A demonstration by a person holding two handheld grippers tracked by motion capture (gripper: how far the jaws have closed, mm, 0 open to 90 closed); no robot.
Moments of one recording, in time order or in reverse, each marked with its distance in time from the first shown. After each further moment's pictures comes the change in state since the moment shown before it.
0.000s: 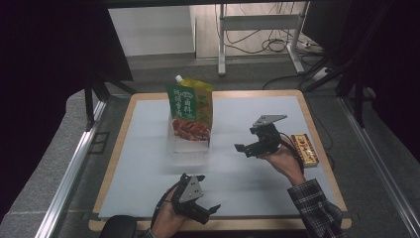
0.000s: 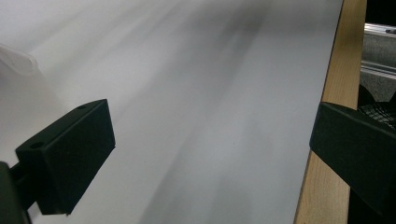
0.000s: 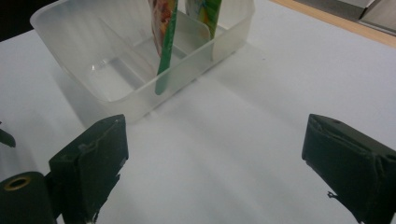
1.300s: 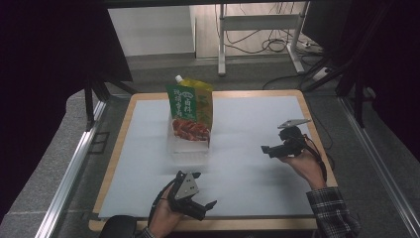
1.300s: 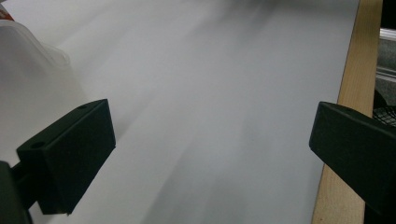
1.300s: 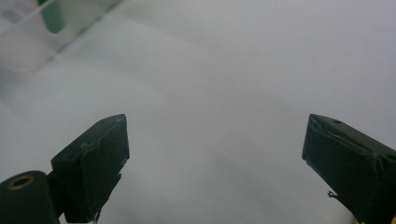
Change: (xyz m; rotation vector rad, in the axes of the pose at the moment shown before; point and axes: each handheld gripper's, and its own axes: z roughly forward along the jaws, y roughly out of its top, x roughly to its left) left arm 0.009 -0.002 -0.006 -0.009 0.027 -0.021; right arm -0.047 -0.044 -0.038 0.132 -0.213 0.137
